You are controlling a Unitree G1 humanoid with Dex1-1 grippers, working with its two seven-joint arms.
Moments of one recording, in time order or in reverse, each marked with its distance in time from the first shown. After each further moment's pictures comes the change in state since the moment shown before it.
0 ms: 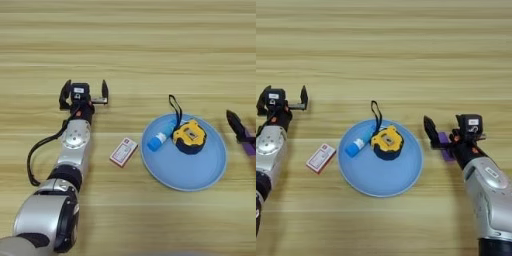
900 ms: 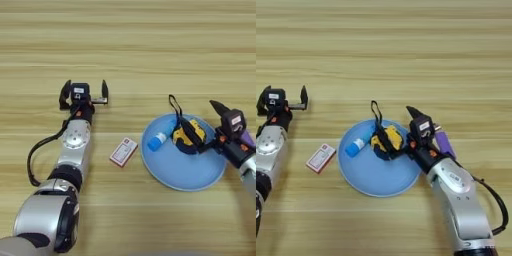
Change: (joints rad) left arm 0.000 -0.001 0.000 0.000 0.000 0.000 0.008; right arm 0.051 0.038 0.294 -0.086 -0.130 -0.176 0.115
